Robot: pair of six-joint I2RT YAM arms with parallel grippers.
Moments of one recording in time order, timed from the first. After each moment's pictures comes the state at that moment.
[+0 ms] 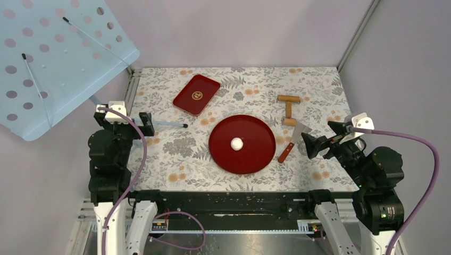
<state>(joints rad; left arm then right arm) 0.04 0.52 0.97 -0.51 0.03 0.06 0.08 0.45 1.16 -0.78 -0.32 -0.03</state>
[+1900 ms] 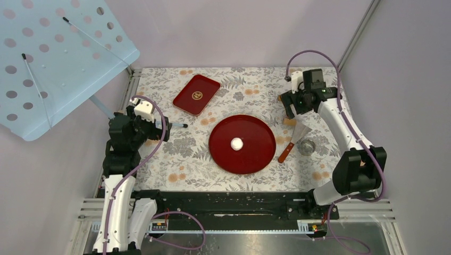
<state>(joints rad) 0.05 0.68 0.80 -0.45 0.33 0.18 0.12 1.52 1.36 -0.79 -0.07 -0.28</state>
